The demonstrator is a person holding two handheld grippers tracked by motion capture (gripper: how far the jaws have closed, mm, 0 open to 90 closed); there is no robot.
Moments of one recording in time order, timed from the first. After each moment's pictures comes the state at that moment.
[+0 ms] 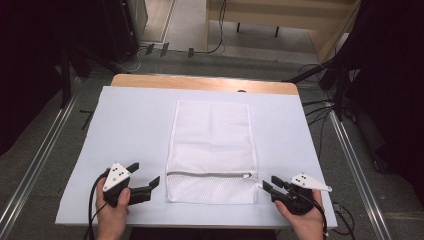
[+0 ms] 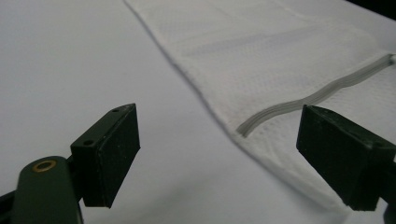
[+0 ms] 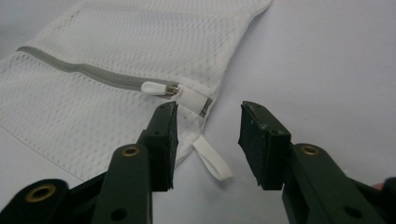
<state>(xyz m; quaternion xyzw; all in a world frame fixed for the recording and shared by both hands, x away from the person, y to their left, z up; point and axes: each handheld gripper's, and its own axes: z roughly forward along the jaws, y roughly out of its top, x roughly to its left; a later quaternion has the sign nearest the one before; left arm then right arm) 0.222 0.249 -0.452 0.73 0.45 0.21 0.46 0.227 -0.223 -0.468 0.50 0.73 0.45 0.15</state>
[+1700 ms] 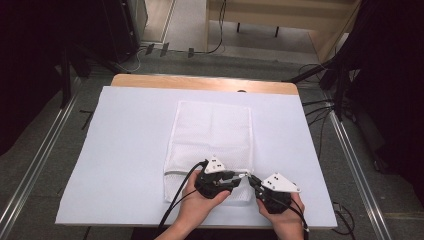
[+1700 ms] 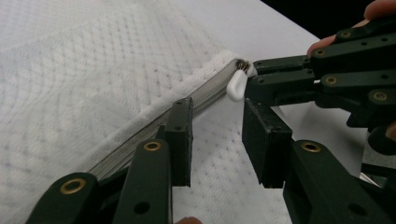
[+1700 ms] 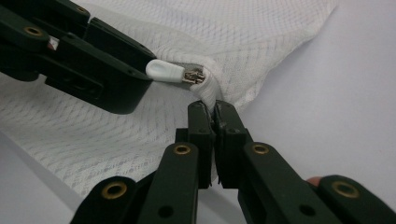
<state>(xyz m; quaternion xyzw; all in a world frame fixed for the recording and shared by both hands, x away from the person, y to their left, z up) 0.266 0.043 -0.459 0.81 0.36 0.03 0.47 0.228 -0.166 -0.469 0.41 0.78 0.41 0.23</state>
